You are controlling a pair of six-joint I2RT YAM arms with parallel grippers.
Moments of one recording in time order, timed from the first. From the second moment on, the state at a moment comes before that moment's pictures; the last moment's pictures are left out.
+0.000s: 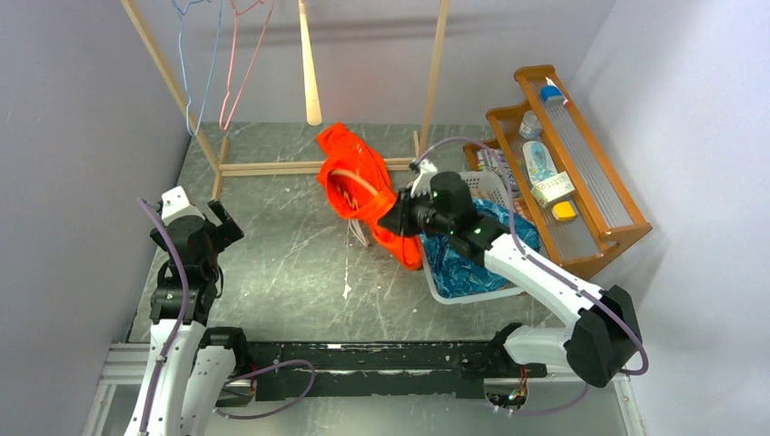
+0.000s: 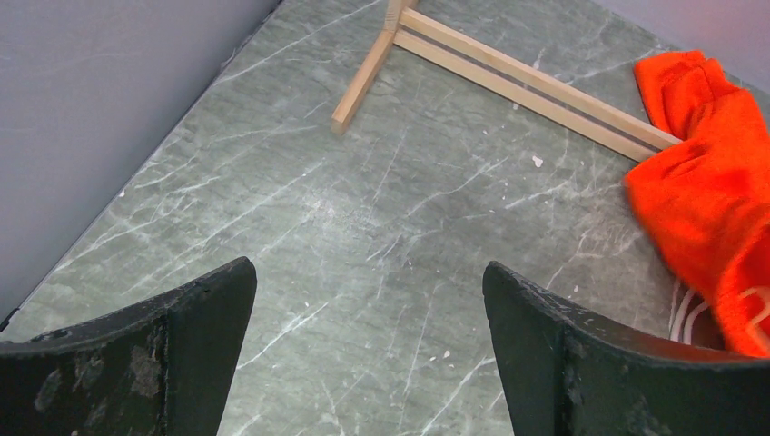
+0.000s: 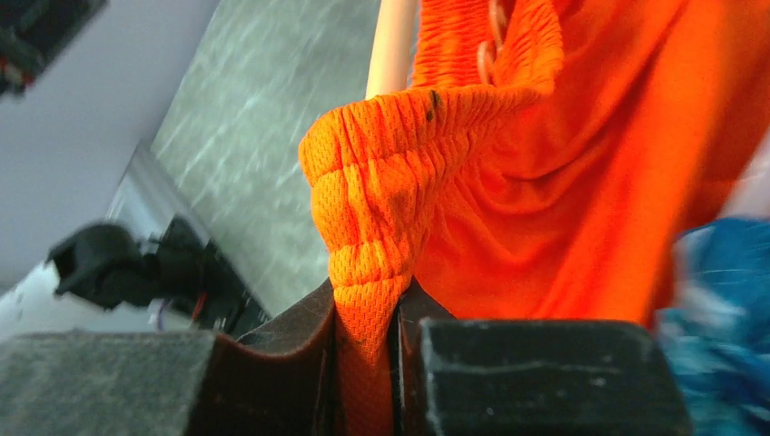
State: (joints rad) left arm -0.01 0.56 0.62 -0.44 -0.39 -0.34; right arm 0.64 1.23 0.94 -0.13 -0.26 0.45
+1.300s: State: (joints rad) left arm -0.01 0.56 0.51 0.03 0.74 -0.50; right arm 0.85 1.30 0.91 0.05 -0.63 0.45
